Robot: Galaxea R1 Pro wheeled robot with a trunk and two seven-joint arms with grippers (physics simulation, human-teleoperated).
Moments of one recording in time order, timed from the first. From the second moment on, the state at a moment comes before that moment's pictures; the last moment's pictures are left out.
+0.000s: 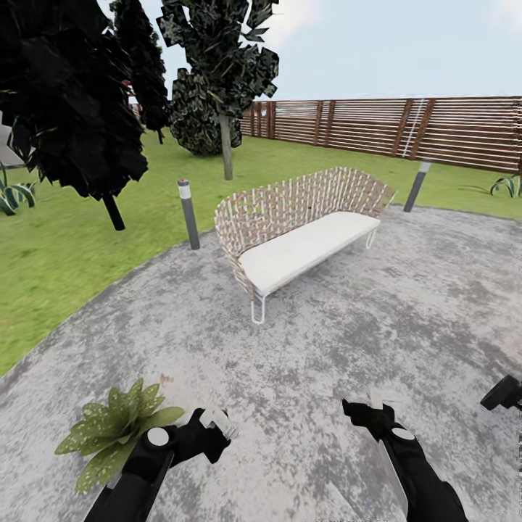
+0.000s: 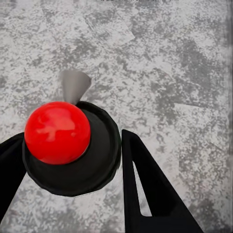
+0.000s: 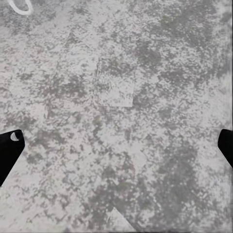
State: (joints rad) left arm -0.24 -0.05 -0.12 -1.34 -0.50 0.47 -0.70; right arm -0.38 0.00 -0.16 -0.95 0.06 0.26 0.05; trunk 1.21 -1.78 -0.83
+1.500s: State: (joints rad) left arm -0.24 -0.05 -0.11 -1.34 -0.50 0.47 -0.70; right arm -0.38 0.00 -0.16 -0.95 0.06 0.26 0.05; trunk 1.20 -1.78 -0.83
